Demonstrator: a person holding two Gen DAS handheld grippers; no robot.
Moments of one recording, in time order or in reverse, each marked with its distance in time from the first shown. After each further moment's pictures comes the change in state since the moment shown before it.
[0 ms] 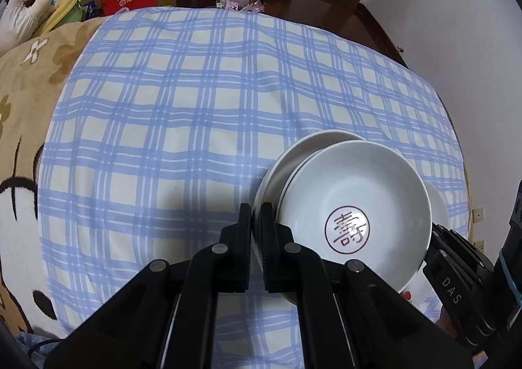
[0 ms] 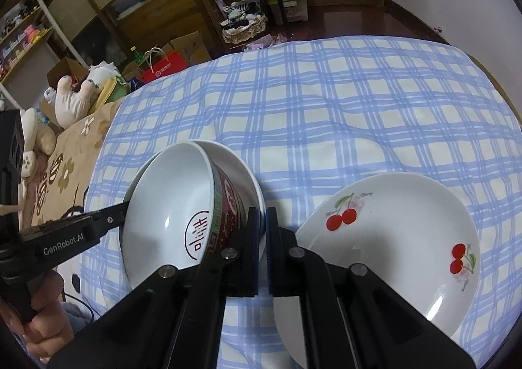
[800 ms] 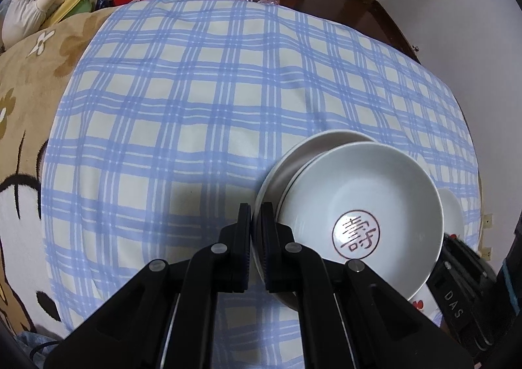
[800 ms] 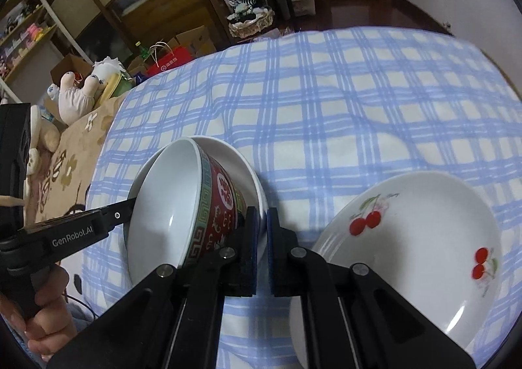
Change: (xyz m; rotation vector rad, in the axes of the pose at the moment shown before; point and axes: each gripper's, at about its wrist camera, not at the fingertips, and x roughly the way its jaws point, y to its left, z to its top) left arm 0.017 0.006 0.008 -0.023 0.024 0.064; right arm 0.020 0.008 0.001 -0.010 0.019 0.032
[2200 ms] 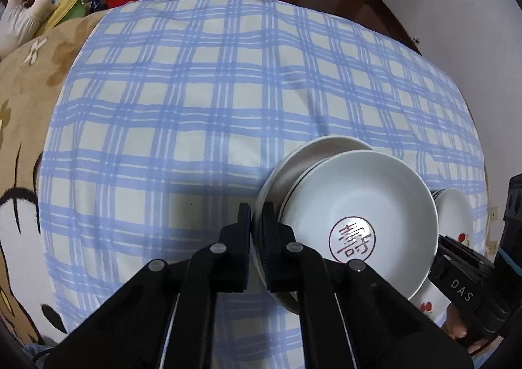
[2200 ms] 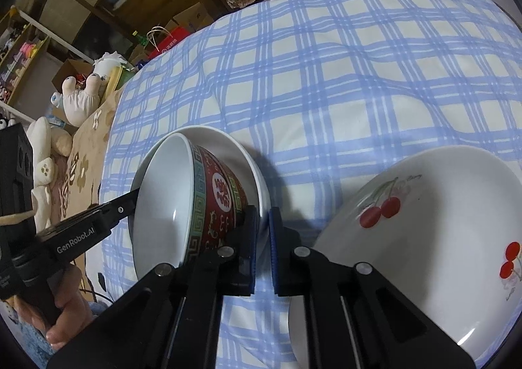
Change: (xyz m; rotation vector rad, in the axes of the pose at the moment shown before) left arm 0.018 0.002 0.014 0.017 0.017 0.000; right arm 0.030 -0.024 0.007 0.114 0.161 0.128
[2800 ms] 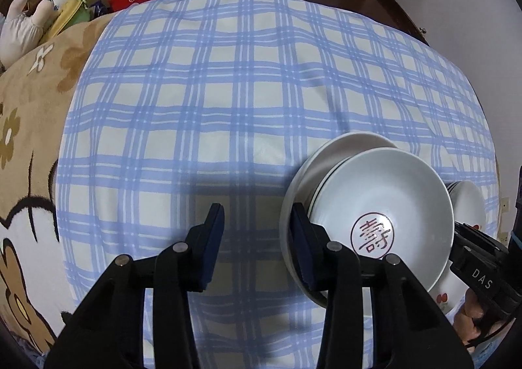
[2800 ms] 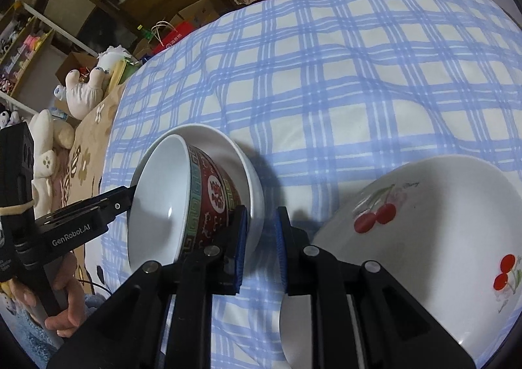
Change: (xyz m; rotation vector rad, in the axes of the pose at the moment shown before) left arm -0.002 0.007 0.005 0.043 0.021 0.069; right arm -0.001 -0.003 0.004 -0.029 0.023 0.010
